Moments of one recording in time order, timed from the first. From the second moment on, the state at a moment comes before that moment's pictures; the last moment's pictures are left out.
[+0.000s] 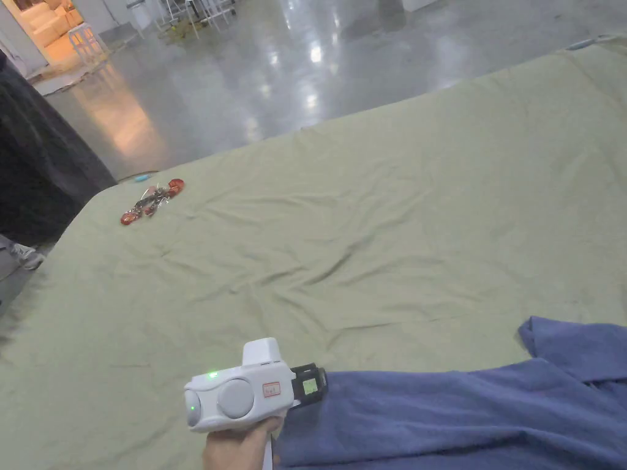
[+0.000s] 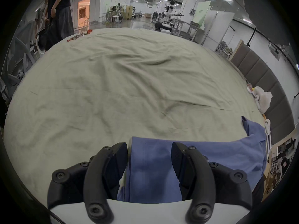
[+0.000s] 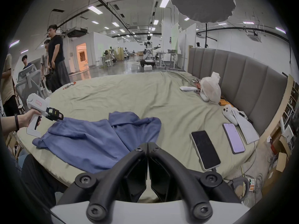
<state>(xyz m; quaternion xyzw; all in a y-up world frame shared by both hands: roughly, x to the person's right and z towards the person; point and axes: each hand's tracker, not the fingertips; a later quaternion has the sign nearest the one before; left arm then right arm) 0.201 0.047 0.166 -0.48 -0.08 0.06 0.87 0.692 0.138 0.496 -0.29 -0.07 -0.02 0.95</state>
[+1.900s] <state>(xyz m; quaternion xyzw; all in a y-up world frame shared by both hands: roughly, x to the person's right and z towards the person) 0.153 0.208 0.283 -0.30 -0.14 0.10 0.94 0.777 0.192 0.330 -0.30 0.02 -0.09 0.95</state>
